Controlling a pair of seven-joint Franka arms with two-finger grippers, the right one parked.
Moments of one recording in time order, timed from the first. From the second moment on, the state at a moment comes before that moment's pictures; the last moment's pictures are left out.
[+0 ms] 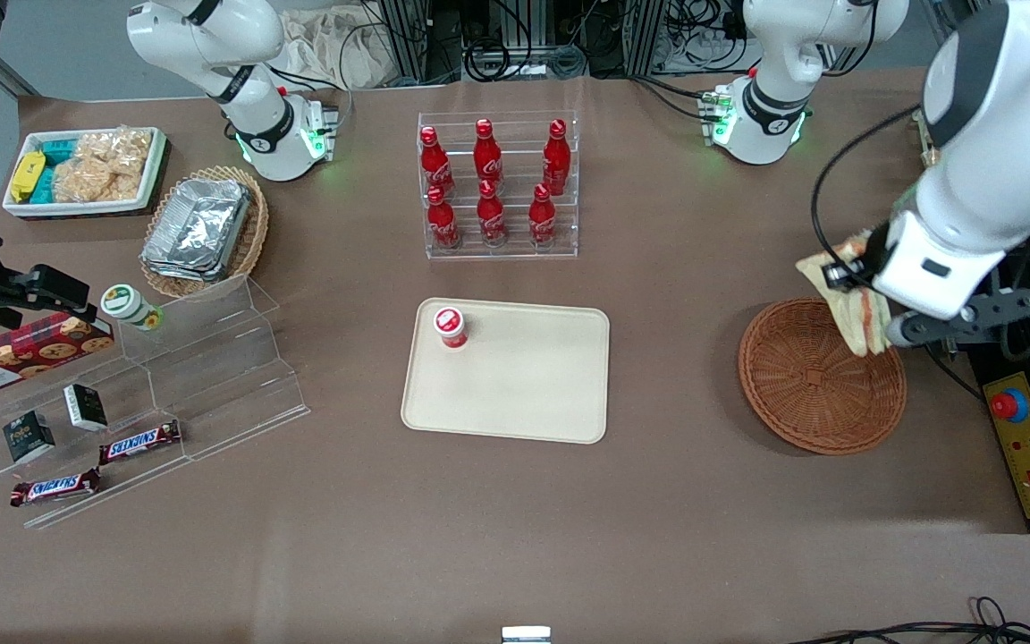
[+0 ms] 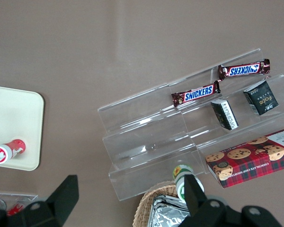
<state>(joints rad) -0.25 0.14 -0.03 -1.42 0.07 1.46 -0.47</state>
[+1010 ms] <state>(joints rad) -0.63 0.61 -0.04 -1.38 0.00 1.80 -0.99</state>
